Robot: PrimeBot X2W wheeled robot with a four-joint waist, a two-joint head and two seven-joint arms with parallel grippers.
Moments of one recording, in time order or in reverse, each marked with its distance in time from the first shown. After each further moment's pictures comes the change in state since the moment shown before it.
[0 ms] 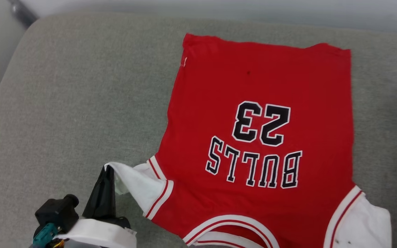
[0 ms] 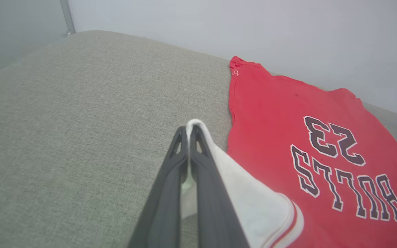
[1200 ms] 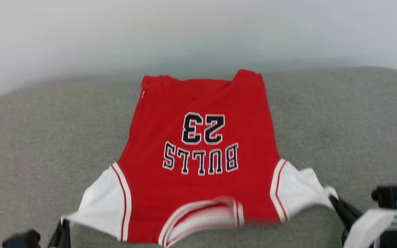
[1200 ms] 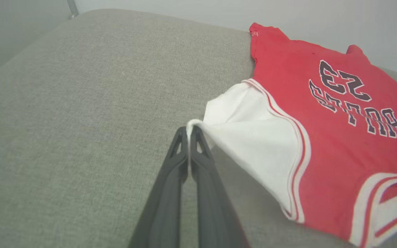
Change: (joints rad) left arm 0.128 0.097 0.118 0.194 -0.096 0.012 0.076; right arm 0.735 -0.091 0.509 -0.236 0.263 0.000 -0.602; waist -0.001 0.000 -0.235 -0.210
